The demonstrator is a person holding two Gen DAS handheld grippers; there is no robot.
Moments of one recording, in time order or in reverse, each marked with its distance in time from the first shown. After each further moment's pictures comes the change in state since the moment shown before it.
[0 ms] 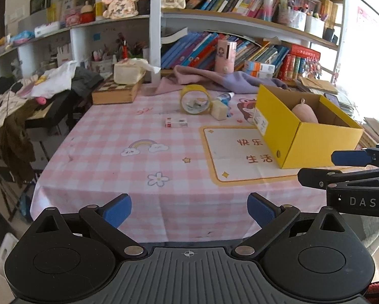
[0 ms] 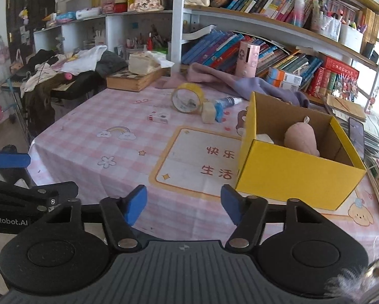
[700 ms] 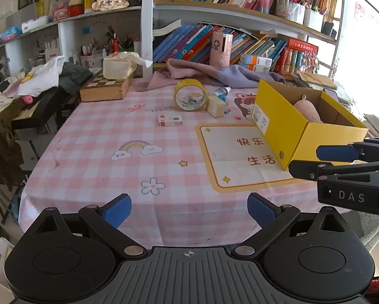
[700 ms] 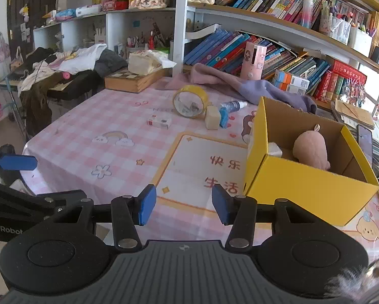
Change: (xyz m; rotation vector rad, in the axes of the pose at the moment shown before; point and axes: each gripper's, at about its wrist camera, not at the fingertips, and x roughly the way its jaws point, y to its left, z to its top) left arm 0.037 0.008 0.018 0.022 0.031 -0.041; right arm 0.039 0.002 0.019 -0.013 -0.004 0.002
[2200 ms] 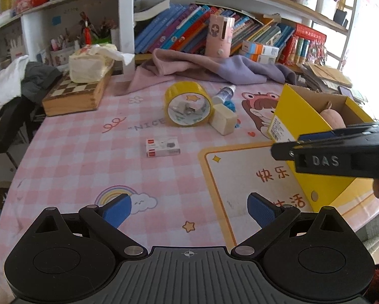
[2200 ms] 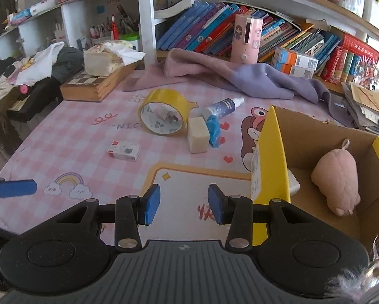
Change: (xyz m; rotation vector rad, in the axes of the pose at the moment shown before) left arm 0.127 0.018 0.091 0.034 0.099 -0.066; right arm 0.151 -0.045 0.100 0.113 0.136 -0.021
